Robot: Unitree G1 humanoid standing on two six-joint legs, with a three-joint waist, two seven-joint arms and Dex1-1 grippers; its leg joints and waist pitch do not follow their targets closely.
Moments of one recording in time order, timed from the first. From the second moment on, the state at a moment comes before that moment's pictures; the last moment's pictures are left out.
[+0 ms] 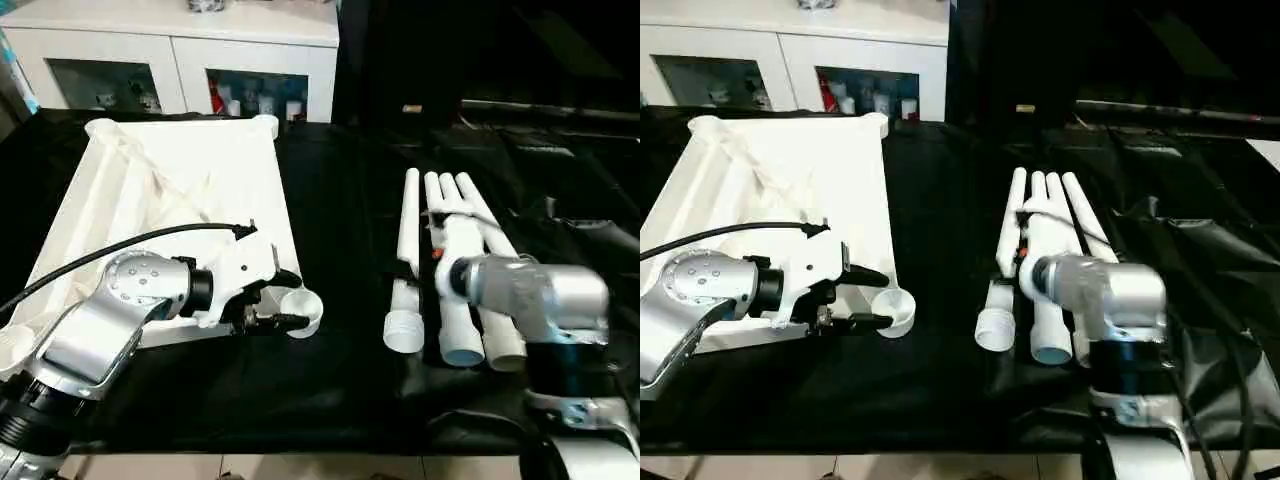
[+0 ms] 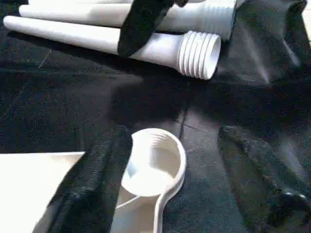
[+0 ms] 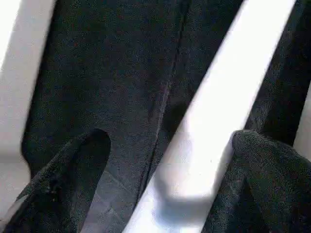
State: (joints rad) left arm -0.39 0.68 -0.29 -0.18 -0.17 0.48 -1.05; right arm -0.59 -0.17 -0.11 0.16 0.27 1.25 0.22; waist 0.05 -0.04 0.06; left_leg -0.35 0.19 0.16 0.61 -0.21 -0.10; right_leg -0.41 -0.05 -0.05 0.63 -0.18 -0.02
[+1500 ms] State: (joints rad) left arm -0.40 0.66 -0.29 -0.20 -0.15 0.49 -1.00; right arm -0.73 -0.13 -0.22 0.58 0.30 1.13 0.24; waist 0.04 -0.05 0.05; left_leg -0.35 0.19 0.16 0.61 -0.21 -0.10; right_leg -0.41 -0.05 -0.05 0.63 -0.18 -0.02
